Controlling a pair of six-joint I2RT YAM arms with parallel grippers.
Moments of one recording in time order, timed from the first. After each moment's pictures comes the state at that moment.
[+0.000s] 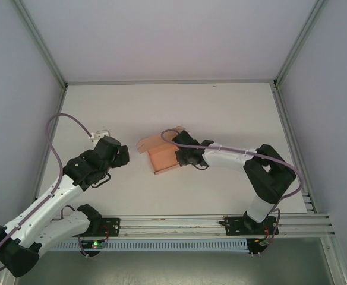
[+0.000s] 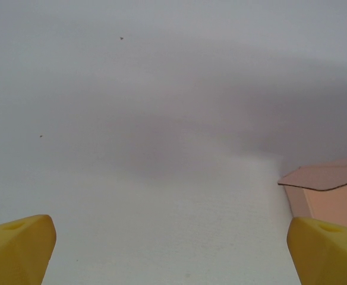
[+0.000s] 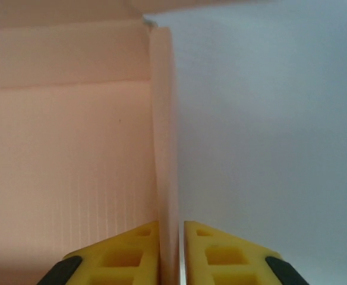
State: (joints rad) left arm -0.56 0.88 0.82 -0.86 -0.39 -0.64; right arm 0.79 1.68 0.95 -0.36 0.21 0.53
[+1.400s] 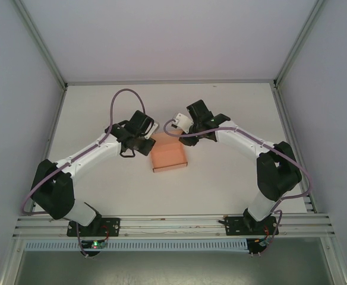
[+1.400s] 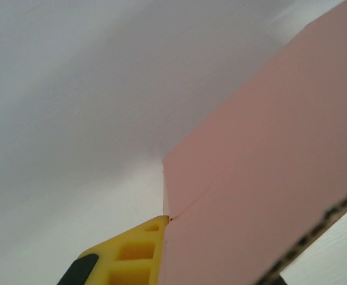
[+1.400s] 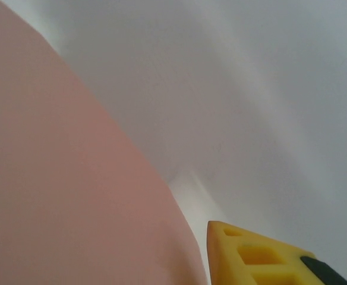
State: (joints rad) left arm -0.56 1.50 1.13 -0.71 0.01 -0.04; right arm 0.55 1.68 1.25 -0.57 -0.17 -0.46
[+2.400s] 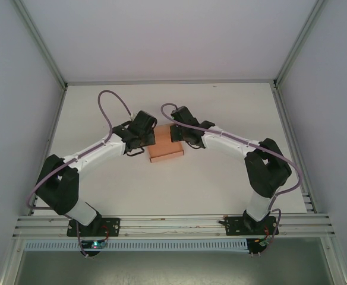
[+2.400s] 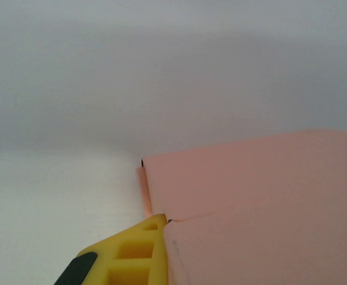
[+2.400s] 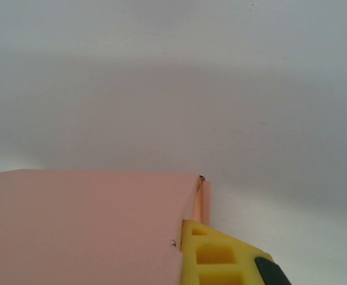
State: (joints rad) left arm -0.57 1.55 1.11 -0.54 -0.16 -0.69; right arm 0.69 1.76 1.25 -0.36 0.14 0.46
